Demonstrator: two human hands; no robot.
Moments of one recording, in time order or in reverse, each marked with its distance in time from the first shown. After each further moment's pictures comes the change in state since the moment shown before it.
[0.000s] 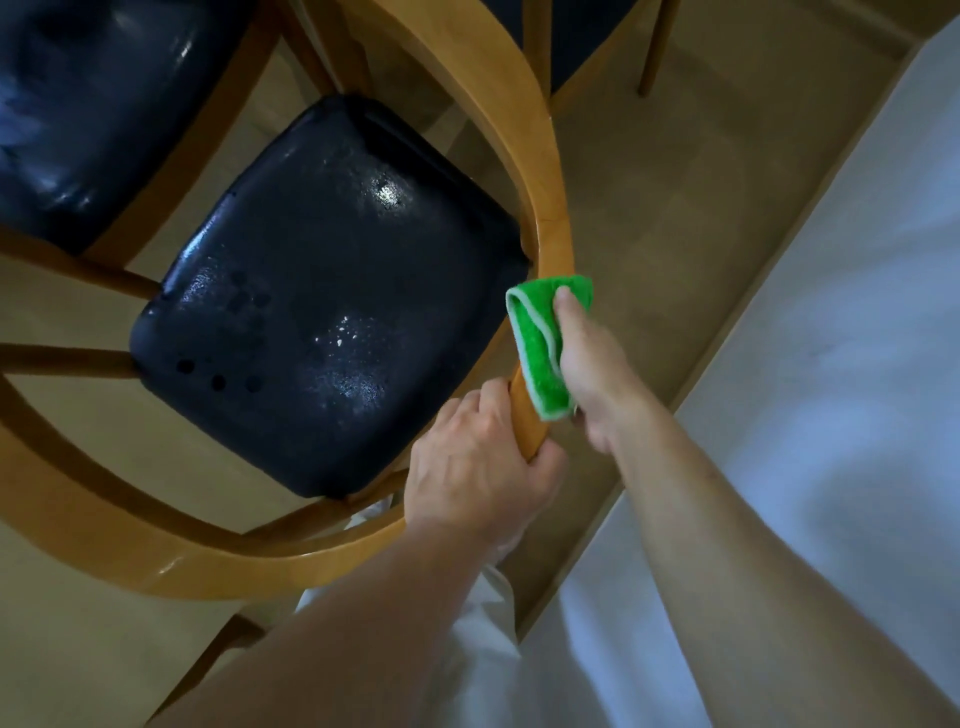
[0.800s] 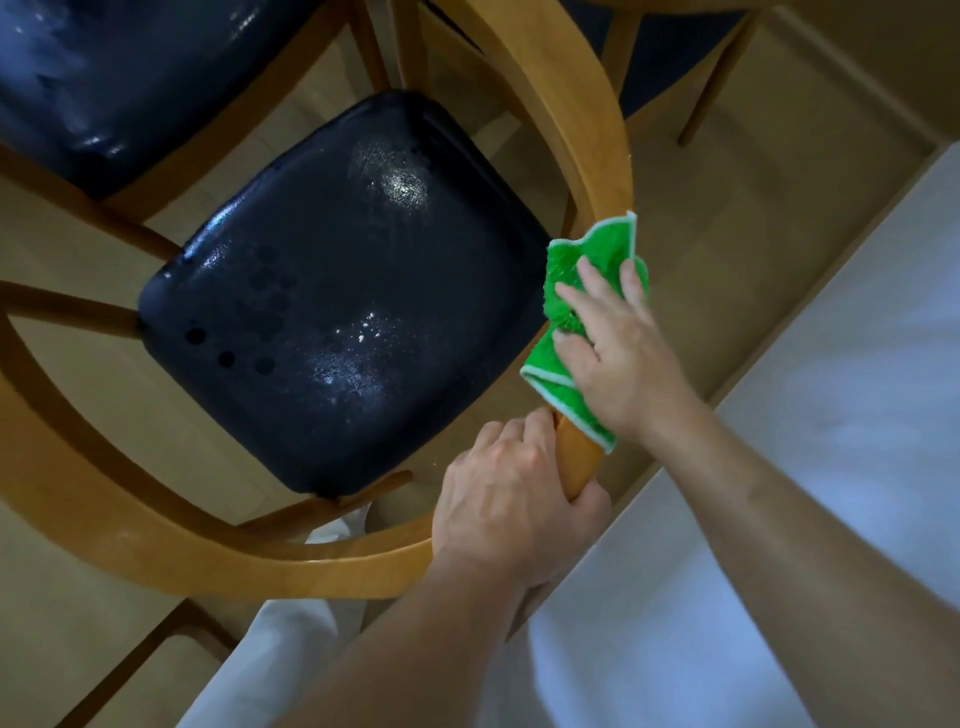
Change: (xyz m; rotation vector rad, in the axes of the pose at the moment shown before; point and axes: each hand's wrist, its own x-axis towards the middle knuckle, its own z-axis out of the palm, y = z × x) left_hand 0.001 -0.002 -0.002 -0.101 -0.022 -0.004; right_hand 0.015 -0.032 0.005 -1.123 0.029 -0.703
